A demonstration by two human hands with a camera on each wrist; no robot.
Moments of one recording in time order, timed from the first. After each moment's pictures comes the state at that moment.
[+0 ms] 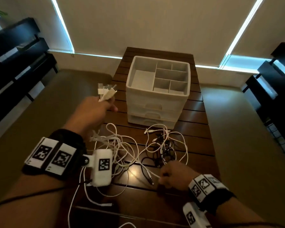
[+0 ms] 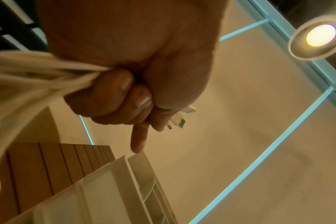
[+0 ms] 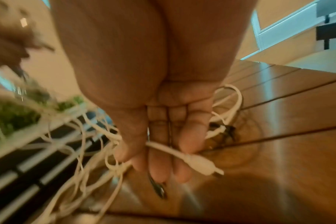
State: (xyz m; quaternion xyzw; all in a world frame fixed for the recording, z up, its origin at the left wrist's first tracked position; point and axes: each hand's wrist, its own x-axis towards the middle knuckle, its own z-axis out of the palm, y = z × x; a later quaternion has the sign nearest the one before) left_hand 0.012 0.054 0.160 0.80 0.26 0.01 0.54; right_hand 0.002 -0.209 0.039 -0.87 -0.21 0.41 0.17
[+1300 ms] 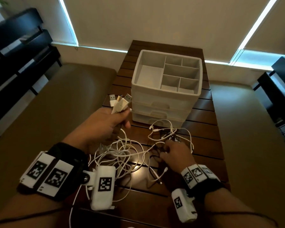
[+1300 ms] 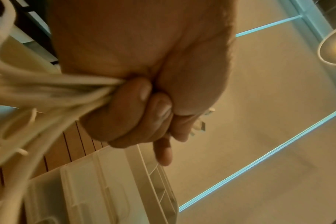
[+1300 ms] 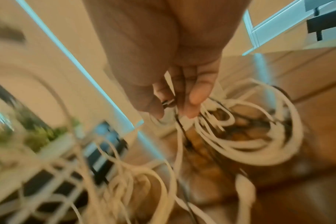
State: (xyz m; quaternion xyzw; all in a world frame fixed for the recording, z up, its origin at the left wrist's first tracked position) left_hand 0.002 0.050 0.148 0.72 0.18 -0.16 0.65; right_hand 0.050 -0.177 0.014 -0.95 -0.12 0.18 0.21
